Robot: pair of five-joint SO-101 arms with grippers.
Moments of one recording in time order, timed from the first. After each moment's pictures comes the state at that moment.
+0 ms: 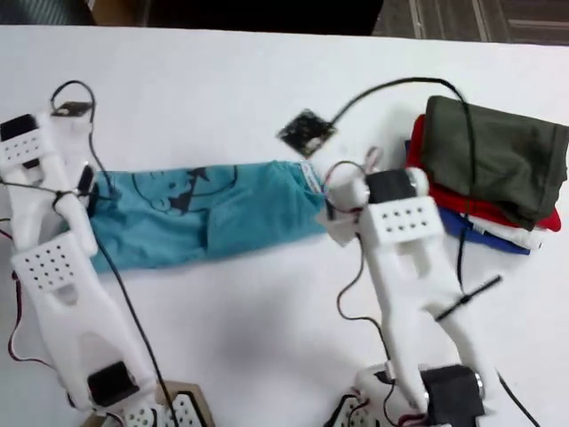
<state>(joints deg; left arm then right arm) -35.5 57.9 -51.0 97.7 -29.5 -14.6 -19.1 25.6 74.0 34.4</state>
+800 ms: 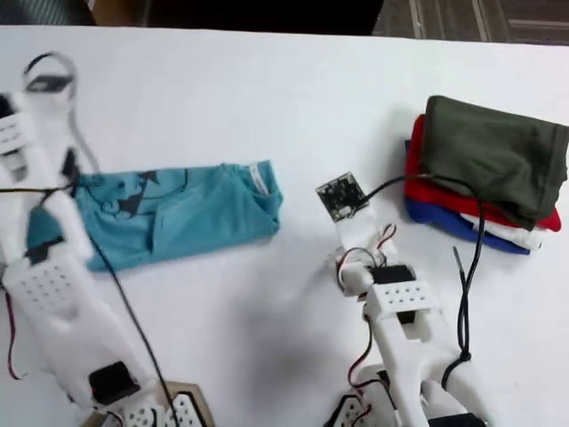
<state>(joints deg) -29.9 34.1 -39.3 101.2 -26.5 -12.3 -33.0 72.1 29.7 21.8</state>
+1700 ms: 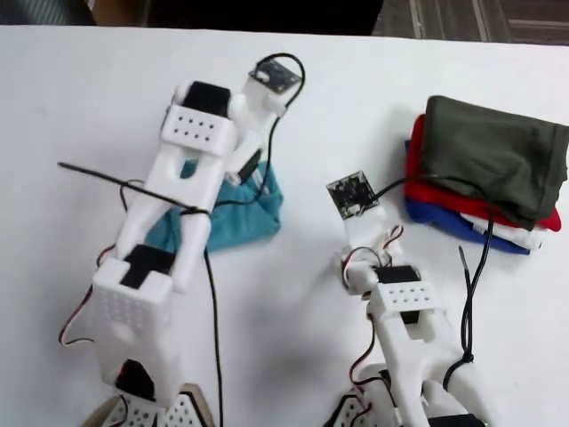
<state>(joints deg) 9.9 25.8 -30.8 95.9 -17.5 -9.8 -33.0 72.3 29.7 19.8</state>
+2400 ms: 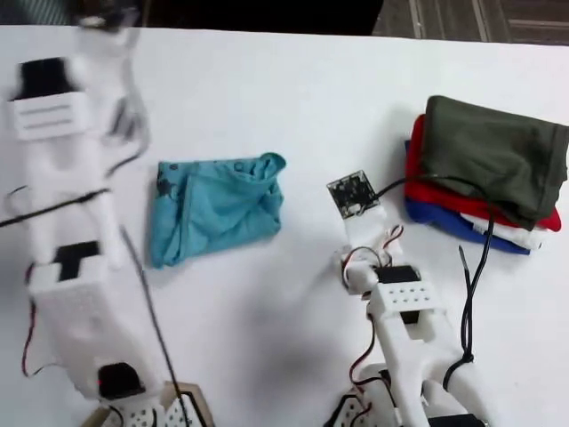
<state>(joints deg) -22.8 26.6 -46.9 100.9 -22.2 -9.8 -33.0 72.3 29.3 19.5</state>
